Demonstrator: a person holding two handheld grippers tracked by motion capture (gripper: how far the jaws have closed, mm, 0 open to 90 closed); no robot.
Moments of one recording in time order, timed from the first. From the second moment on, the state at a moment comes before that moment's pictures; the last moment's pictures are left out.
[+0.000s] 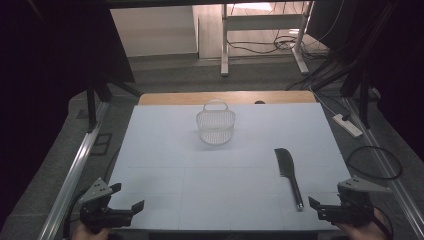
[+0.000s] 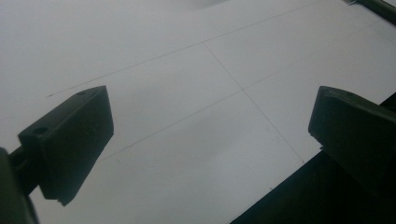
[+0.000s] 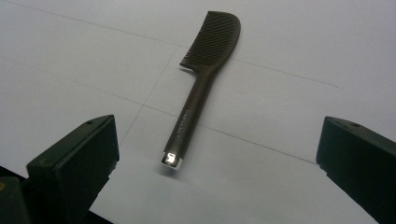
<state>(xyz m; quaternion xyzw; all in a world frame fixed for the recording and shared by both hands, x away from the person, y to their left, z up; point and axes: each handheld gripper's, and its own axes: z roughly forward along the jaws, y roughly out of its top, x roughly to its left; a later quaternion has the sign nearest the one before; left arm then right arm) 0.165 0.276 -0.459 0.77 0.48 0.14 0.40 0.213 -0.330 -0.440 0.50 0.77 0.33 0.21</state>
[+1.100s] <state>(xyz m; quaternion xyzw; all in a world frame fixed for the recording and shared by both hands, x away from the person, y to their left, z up) 0.165 0.278 -0.459 0.77 0.48 0.13 0.40 0.217 -0.323 -0.441 0.49 0.79 0.31 0.20</state>
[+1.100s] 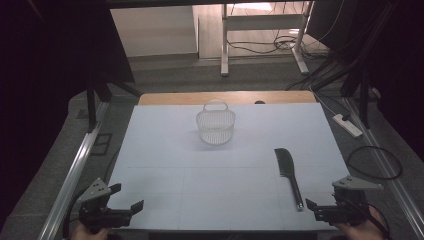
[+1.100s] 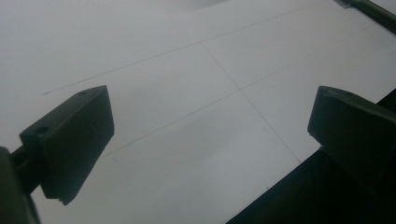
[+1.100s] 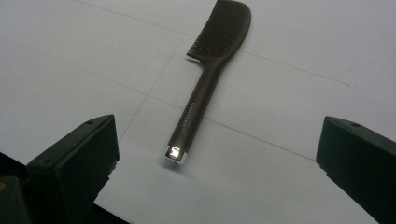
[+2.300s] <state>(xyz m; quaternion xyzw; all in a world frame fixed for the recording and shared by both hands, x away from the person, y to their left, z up) 0.166 0.280 -0.460 0.76 0.49 0.13 0.41 0.250 -0.299 -0.439 0.43 0.84 0.28 0.15</state>
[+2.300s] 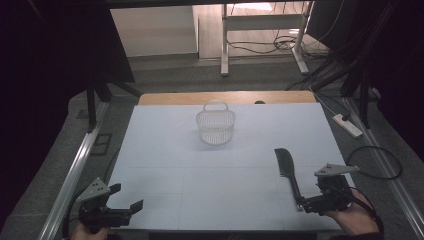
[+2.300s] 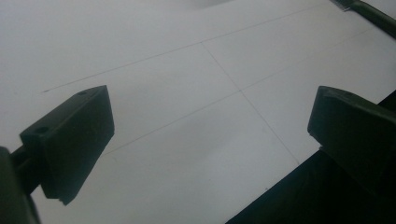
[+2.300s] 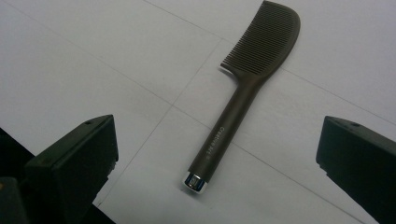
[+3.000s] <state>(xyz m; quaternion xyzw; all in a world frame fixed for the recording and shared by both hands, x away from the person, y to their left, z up) 0.166 0.281 -0.460 0.76 0.49 0.13 0.41 0.277 -0.282 -0.443 0.43 0.85 0.26 0.13</state>
